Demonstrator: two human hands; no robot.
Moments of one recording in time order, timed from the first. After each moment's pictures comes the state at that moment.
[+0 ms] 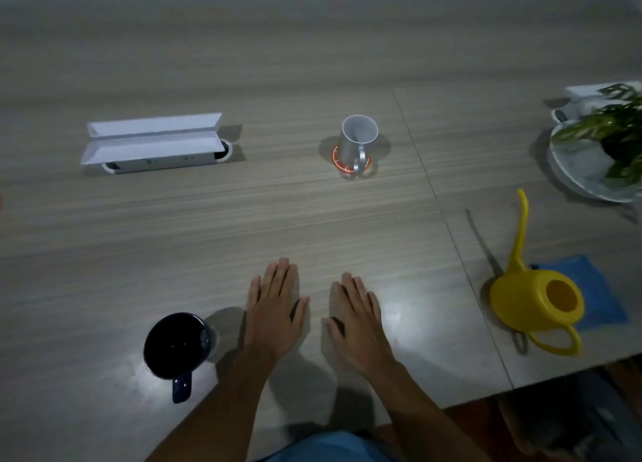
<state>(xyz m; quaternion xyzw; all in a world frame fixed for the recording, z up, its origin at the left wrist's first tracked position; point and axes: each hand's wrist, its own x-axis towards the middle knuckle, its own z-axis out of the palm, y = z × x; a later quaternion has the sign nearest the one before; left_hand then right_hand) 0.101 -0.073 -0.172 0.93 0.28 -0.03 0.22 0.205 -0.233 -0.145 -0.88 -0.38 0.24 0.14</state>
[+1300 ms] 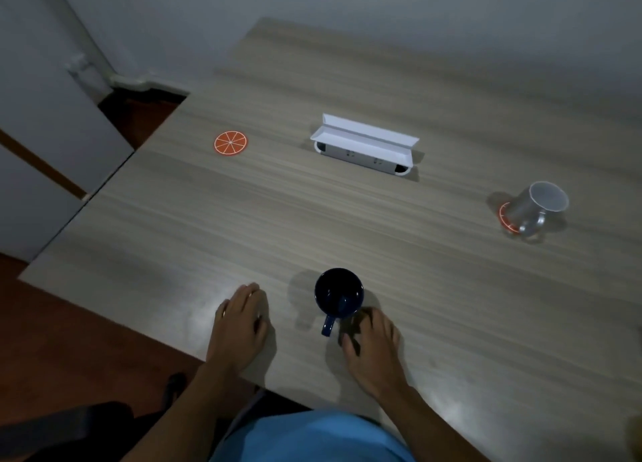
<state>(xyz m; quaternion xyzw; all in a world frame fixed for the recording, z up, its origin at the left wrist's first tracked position) -0.188 -0.017 -0.146 0.82 0.53 0.05 0.21 0.058 -0.144 -0.132 -0.80 -0.52 0.25 0.16</state>
